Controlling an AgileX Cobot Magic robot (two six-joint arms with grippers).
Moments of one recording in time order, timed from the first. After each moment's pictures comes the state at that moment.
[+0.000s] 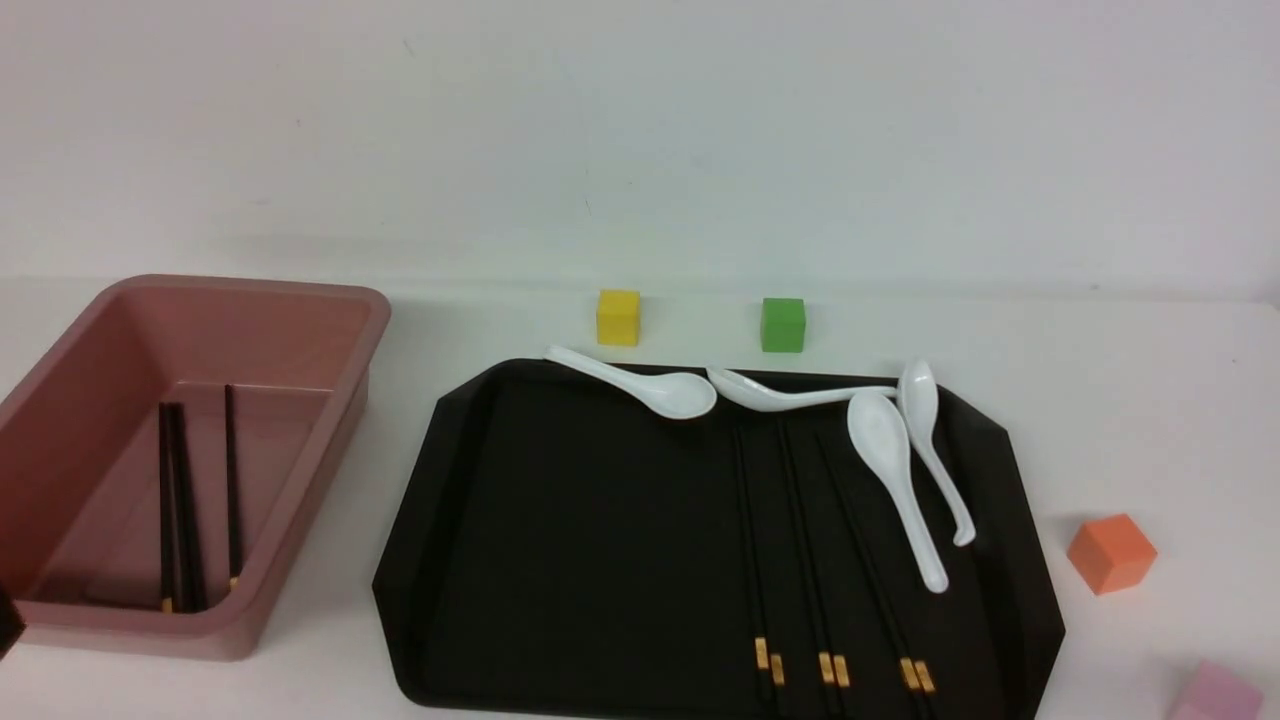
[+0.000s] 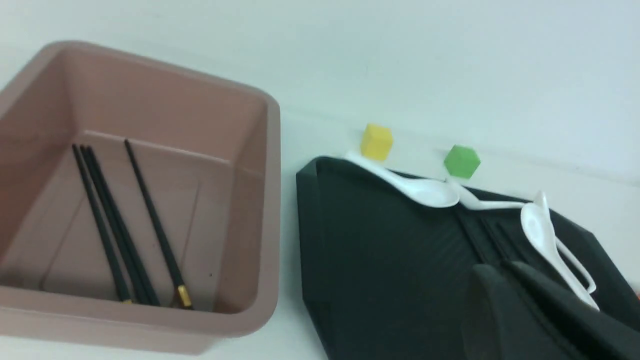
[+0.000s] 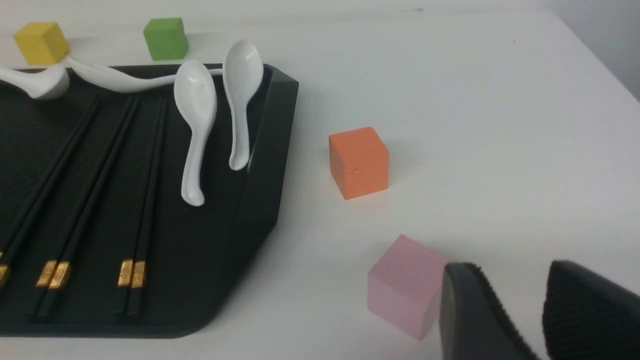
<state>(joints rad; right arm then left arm) 0.00 -0.01 0.02 -0.08 0.37 0.19 0.01 0.19 -0.40 -0.48 0.54 0.10</state>
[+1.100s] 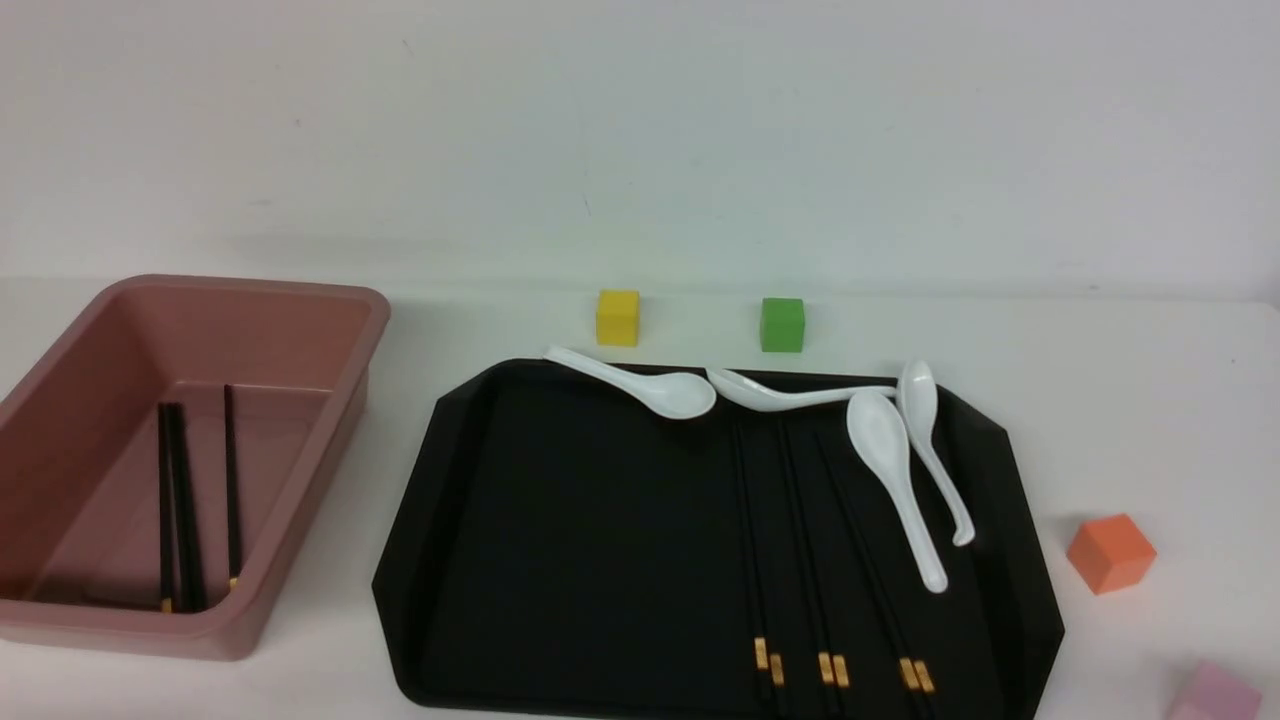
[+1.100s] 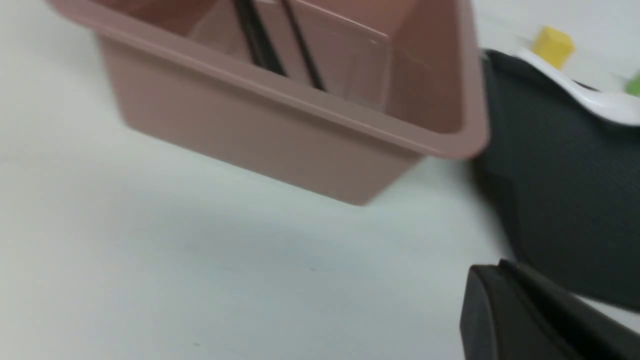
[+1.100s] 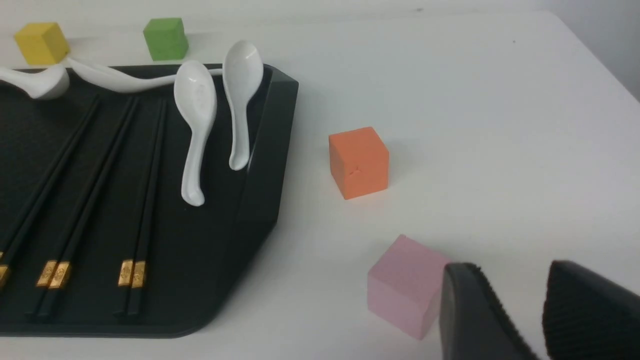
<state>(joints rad) 0.00 -0.01 0.02 -0.08 0.37 0.19 -0.07 -0.01 0.03 -0.04 0.40 -0.33</state>
